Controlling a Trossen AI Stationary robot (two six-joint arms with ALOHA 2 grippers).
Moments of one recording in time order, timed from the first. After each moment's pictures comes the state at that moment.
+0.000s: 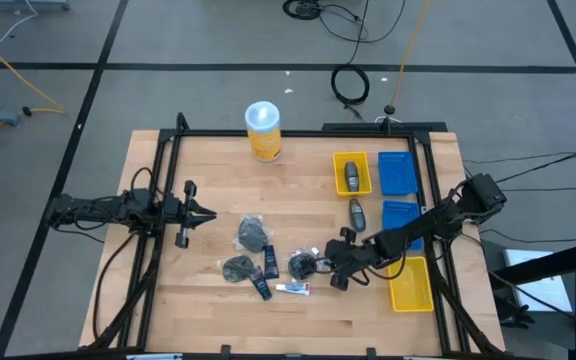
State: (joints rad) left arm -0.07 0.01 0.02 0.06 0.00 0.08; right arm 0.40 1.68 0.71 0.01 0.29 0.58
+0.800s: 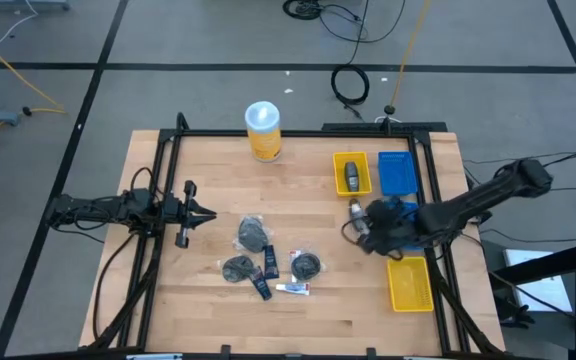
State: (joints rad) left arm -0.07 0.01 0.02 0.06 0.00 0.08; right arm 0.38 1.11 0.71 -0.79 0.58 1.04
